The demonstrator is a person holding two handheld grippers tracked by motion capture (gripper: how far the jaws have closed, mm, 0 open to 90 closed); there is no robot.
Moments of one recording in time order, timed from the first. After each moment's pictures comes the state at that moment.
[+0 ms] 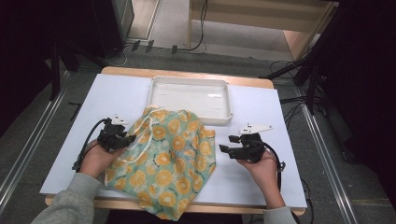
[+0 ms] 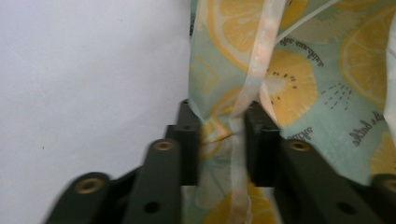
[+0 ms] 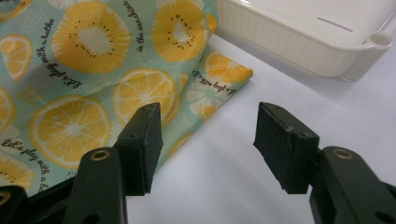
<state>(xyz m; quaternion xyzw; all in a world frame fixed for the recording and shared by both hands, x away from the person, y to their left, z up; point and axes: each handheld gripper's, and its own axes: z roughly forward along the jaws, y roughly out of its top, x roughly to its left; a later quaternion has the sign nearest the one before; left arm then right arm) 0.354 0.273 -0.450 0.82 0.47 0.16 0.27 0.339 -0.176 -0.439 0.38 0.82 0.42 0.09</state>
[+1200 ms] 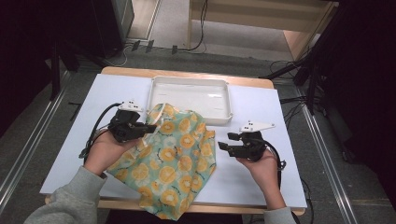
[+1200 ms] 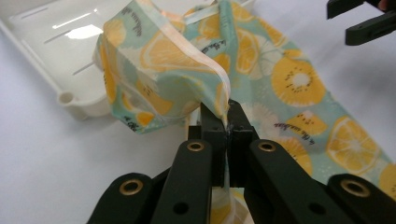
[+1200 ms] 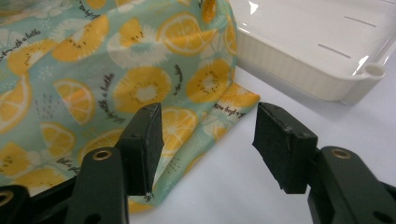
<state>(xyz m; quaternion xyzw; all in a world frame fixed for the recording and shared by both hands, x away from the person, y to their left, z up) 0.335 0.206 -0.348 0.84 0.38 0.09 0.37 0.334 -0.172 -0.420 0.37 0.81 0.44 0.09</state>
